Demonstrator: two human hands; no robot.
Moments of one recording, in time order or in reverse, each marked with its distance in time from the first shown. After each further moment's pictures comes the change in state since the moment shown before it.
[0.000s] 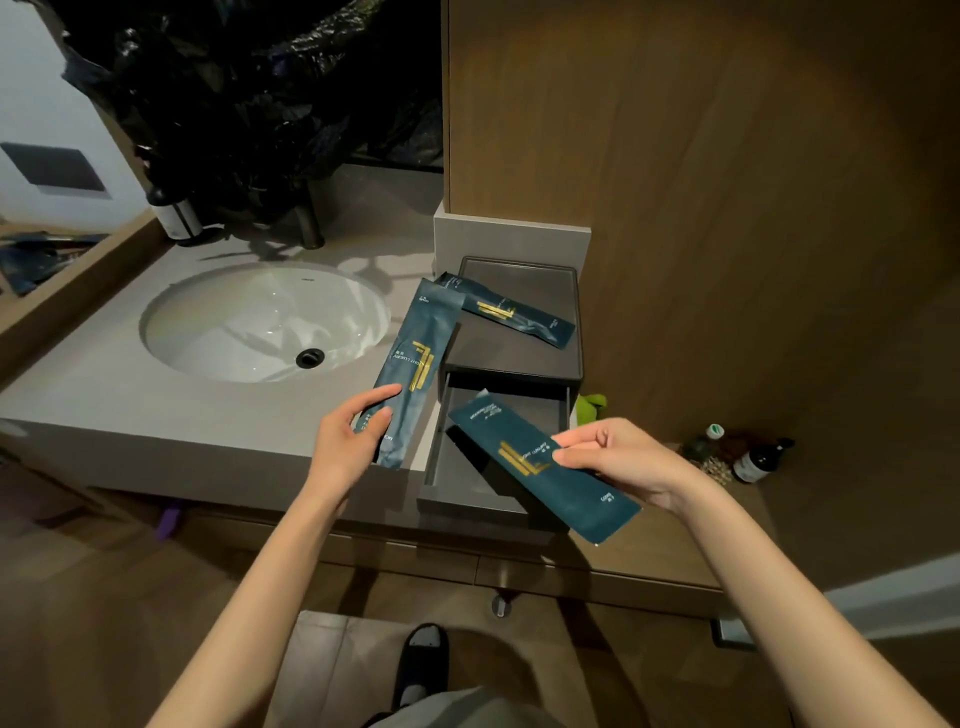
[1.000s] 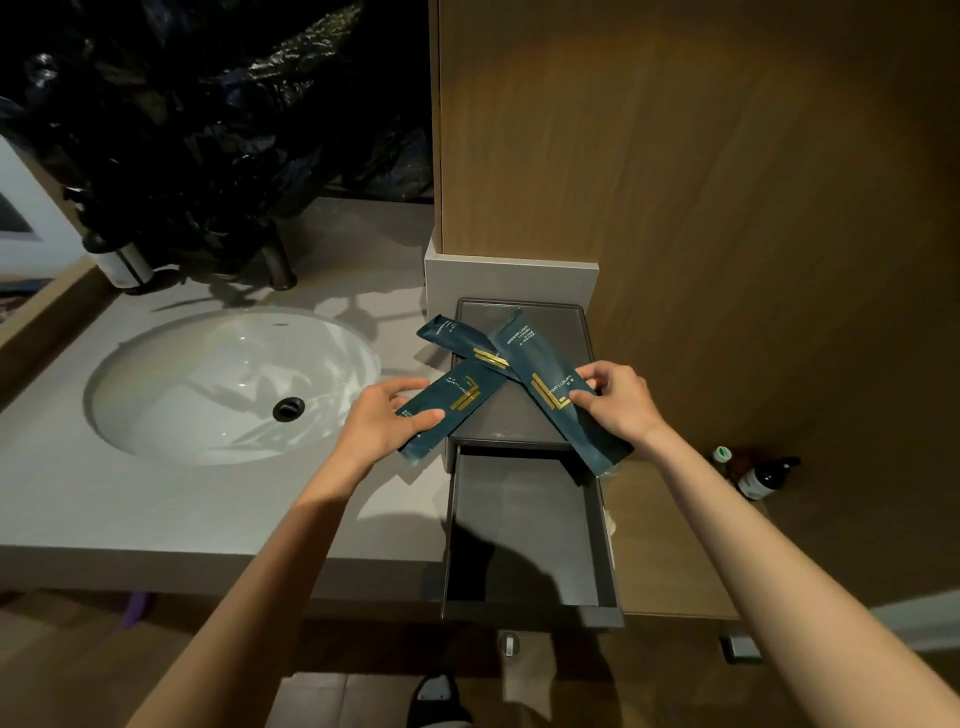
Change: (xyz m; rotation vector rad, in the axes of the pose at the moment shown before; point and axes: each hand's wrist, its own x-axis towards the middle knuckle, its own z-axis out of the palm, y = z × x) left_hand 0.145 0.022 0.018 0.209 -0.244 -0.075; right_hand 0.136 -0.057 -0.041 -0.436 0.634 -0.144
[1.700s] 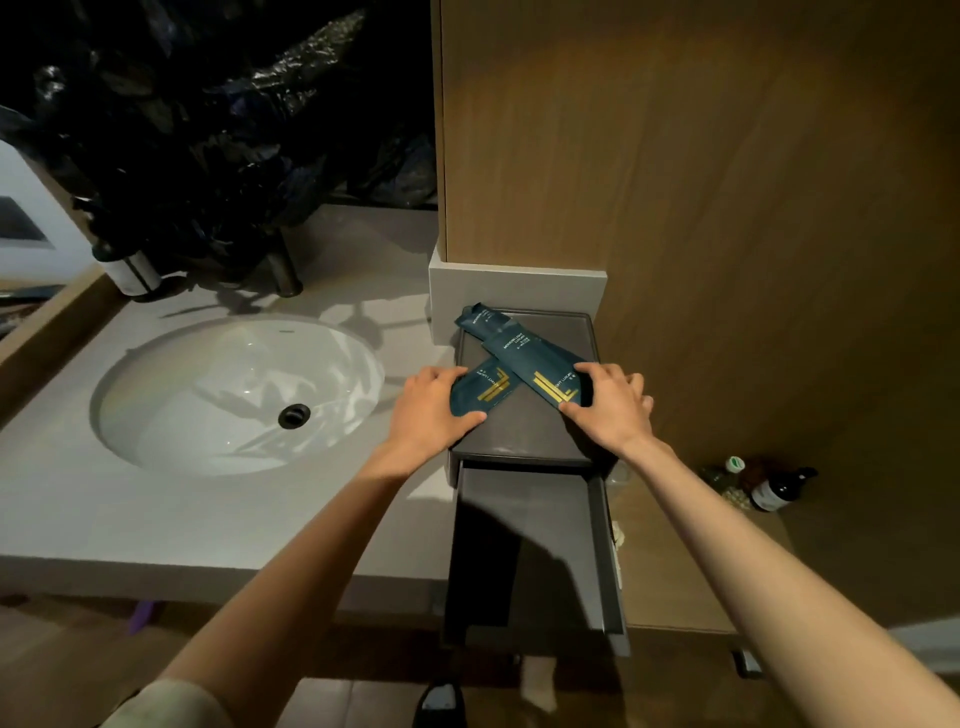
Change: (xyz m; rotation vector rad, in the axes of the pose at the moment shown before) left_hand 0.041 0.008 0.040 0.585 0.028 0.234; right_hand 0.013 -0.005 0.015 -0.345 -0.014 -0.015
